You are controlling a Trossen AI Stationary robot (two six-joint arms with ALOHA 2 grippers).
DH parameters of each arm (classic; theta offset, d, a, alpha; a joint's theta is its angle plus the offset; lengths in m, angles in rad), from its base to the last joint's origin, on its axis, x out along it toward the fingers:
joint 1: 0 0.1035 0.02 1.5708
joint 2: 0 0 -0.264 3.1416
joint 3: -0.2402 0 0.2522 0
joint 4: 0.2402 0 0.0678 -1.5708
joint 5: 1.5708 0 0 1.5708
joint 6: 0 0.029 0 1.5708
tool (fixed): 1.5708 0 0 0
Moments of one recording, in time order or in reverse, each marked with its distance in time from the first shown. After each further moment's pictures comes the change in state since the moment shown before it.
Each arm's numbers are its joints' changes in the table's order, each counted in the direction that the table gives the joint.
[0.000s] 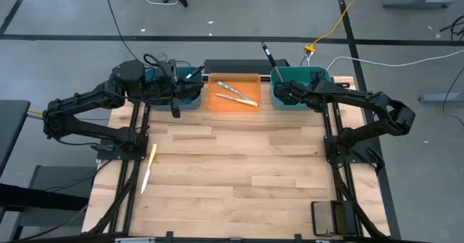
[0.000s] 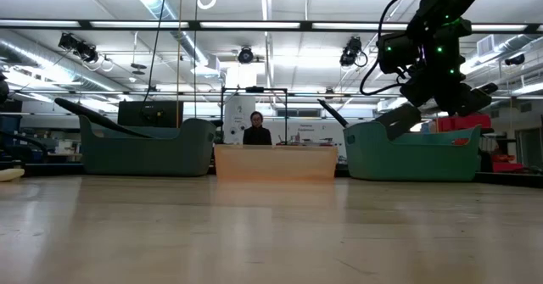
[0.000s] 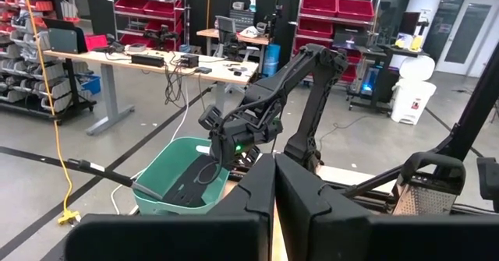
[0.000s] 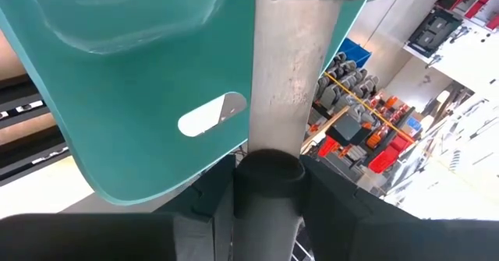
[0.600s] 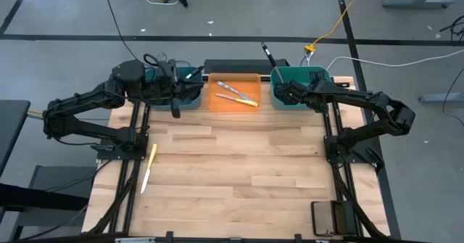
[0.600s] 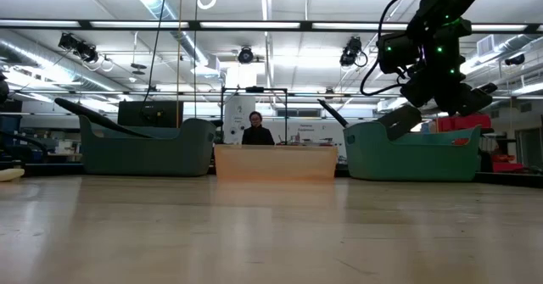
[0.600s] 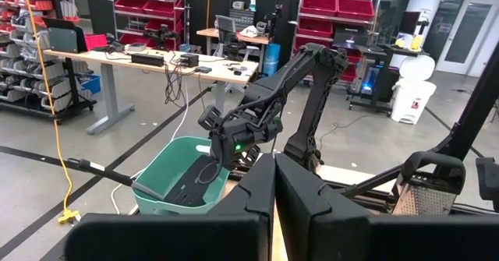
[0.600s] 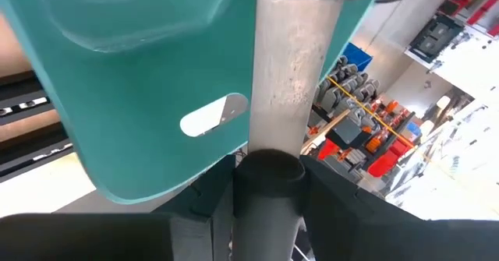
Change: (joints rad) left arm 0.000 0.000 0.000 0.002 0.000 0.000; right arm 0.000 0.000 0.000 0.000 -0.008 -0.021
